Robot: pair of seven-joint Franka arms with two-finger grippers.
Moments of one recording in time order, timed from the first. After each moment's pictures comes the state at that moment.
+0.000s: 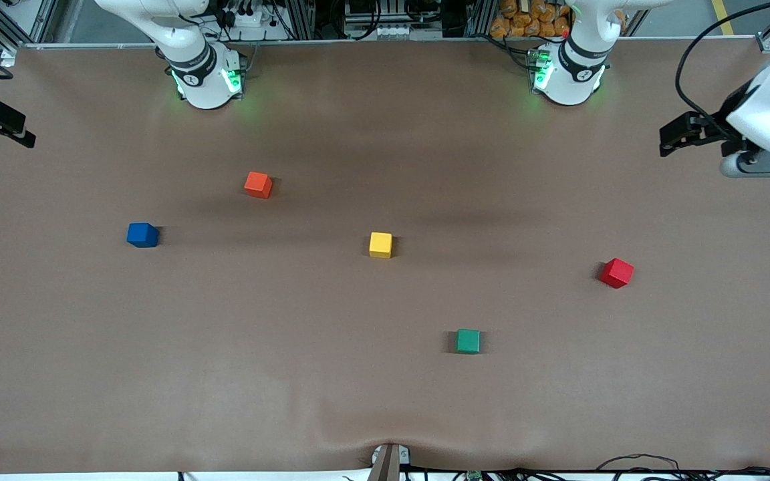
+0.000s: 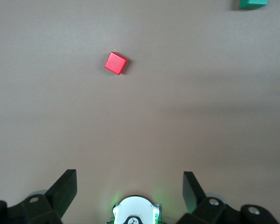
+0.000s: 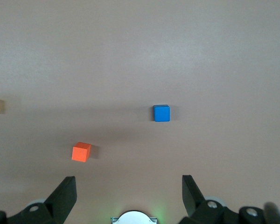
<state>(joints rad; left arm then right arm) 0.00 -0.02 -0.12 -1.57 0.05 1.42 -0.10 -0.05 -0.06 -0.03 -1.51 0.02 1.39 -0.08</state>
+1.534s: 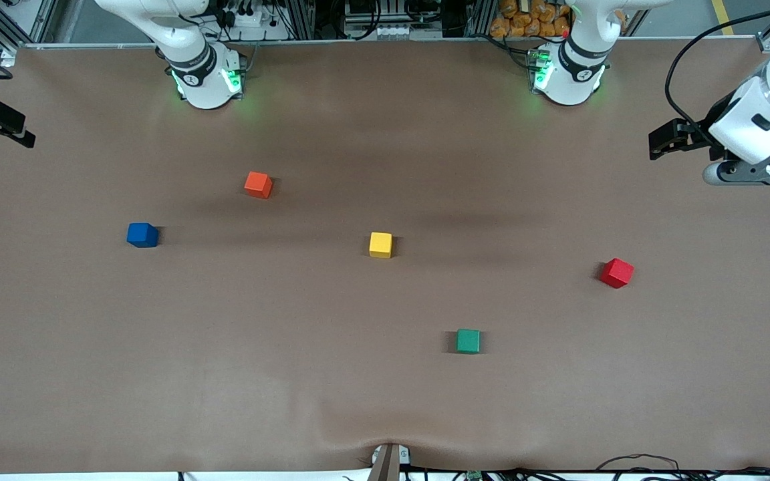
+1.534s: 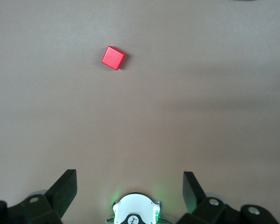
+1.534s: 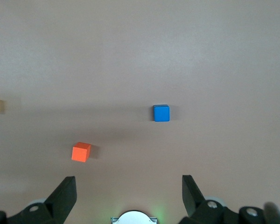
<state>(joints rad) 0.00 -0.01 -0.13 -1.60 0.05 1.43 -0.10 -0.06 -0.06 -0.03 -1.51 0.02 1.39 -0.08</state>
